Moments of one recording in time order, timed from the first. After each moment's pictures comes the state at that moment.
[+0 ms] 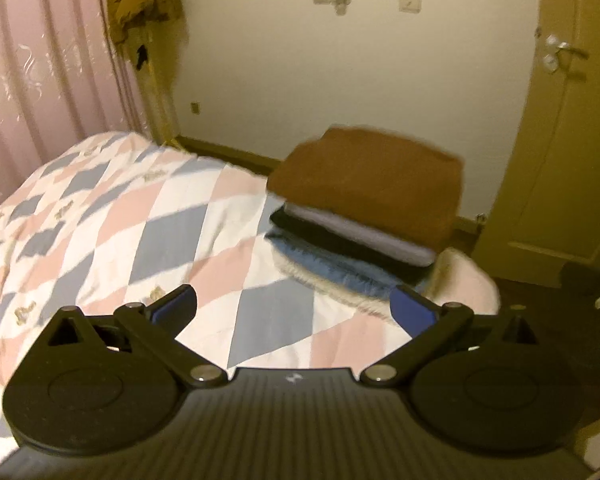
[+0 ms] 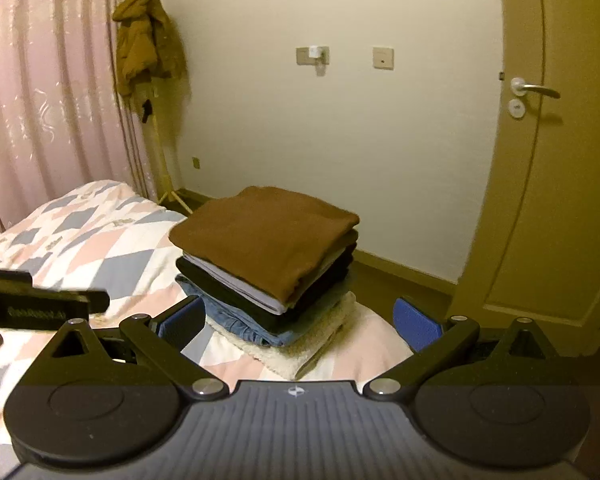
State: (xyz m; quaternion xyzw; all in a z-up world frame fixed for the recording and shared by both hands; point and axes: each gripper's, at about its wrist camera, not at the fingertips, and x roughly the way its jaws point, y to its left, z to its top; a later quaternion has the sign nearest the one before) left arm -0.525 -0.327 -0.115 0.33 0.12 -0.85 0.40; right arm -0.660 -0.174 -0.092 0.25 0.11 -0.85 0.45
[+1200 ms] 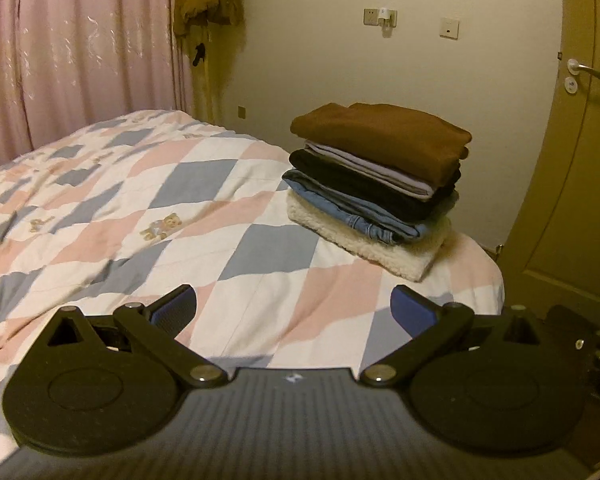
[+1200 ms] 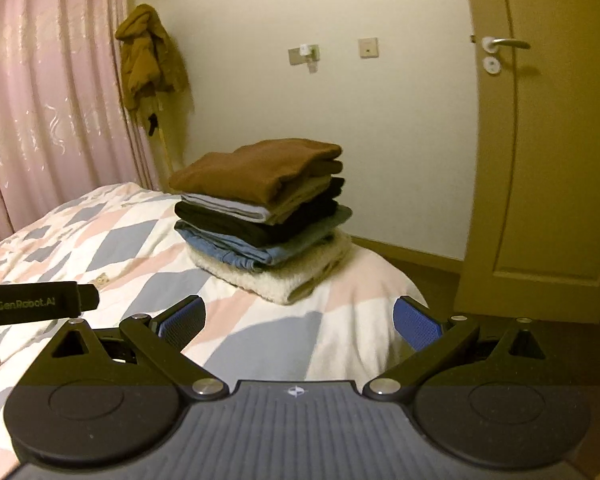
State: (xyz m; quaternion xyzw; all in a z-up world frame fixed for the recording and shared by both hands) left arm -0.467 -0.206 -0.190 0.25 0.15 -0.83 0.47; right arm -0.621 -0.064 -0.202 0.25 0.06 -0.85 0.46
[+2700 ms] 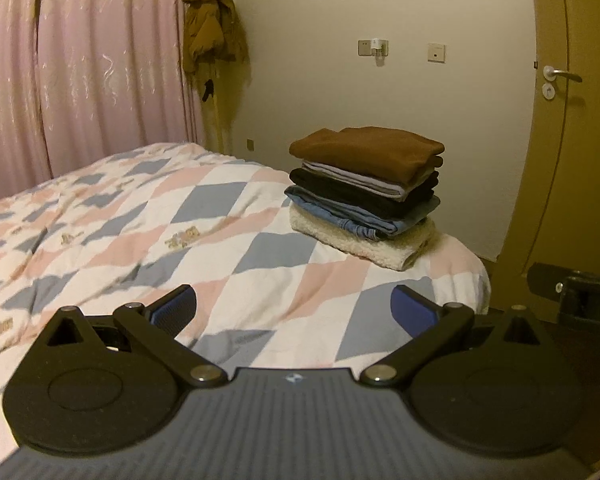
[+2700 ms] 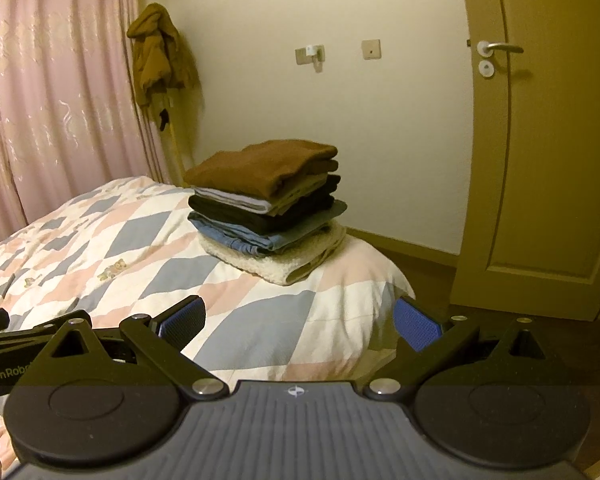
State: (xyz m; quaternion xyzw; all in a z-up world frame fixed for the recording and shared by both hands) left arm -0.437 -0.113 -0.184 0.22 0.10 -0.84 0.49; right arm -0.605 -0.010 -0.180 0.25 0.07 -0.84 0.47
